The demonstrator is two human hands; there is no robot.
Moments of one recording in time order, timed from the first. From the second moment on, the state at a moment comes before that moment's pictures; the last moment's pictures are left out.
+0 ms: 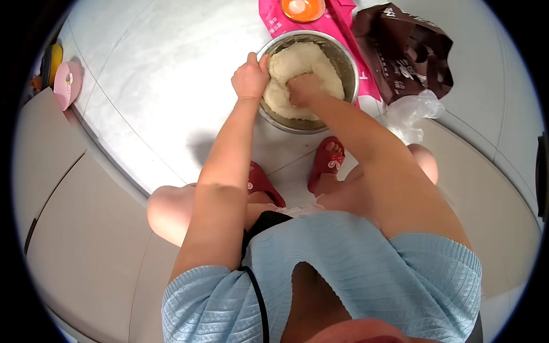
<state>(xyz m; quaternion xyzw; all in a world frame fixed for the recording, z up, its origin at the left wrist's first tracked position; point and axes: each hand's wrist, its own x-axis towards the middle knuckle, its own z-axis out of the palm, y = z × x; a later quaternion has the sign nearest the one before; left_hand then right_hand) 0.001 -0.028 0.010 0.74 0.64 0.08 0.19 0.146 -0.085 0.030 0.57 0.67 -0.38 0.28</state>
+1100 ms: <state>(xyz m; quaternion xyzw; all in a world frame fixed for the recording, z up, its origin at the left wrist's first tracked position) 0.009 -0.027 0.011 0.72 0.66 0.06 0.21 0.138 -0.107 0.083 0.59 0.72 -0.34 0.14</state>
